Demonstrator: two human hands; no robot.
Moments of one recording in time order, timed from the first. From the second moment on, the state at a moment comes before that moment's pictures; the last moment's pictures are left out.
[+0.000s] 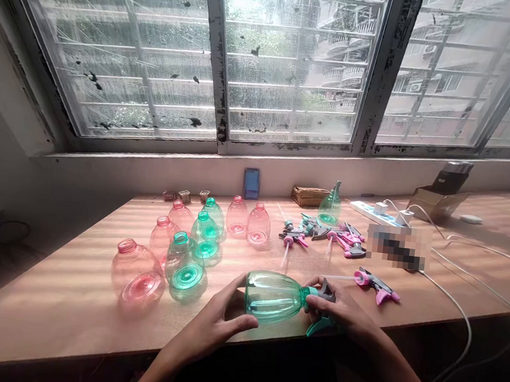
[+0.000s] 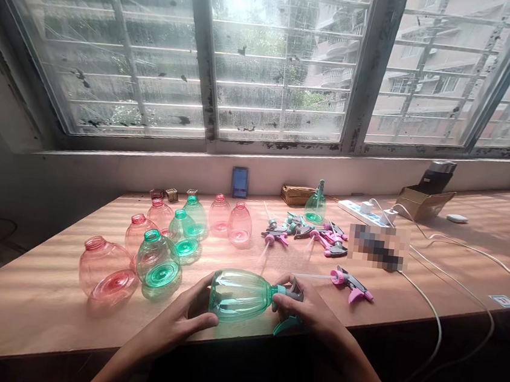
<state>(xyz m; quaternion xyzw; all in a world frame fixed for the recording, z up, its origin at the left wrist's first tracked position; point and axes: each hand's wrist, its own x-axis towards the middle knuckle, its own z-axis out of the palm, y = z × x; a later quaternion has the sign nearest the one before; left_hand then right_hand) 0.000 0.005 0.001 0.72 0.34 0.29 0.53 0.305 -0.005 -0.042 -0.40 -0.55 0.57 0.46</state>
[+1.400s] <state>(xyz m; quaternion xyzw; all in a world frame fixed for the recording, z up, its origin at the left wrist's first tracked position) -0.001 0.008 -0.007 0.71 0.39 0.29 0.51 0.301 -0.005 -0.036 -0.41 -0.52 0.57 0.48</state>
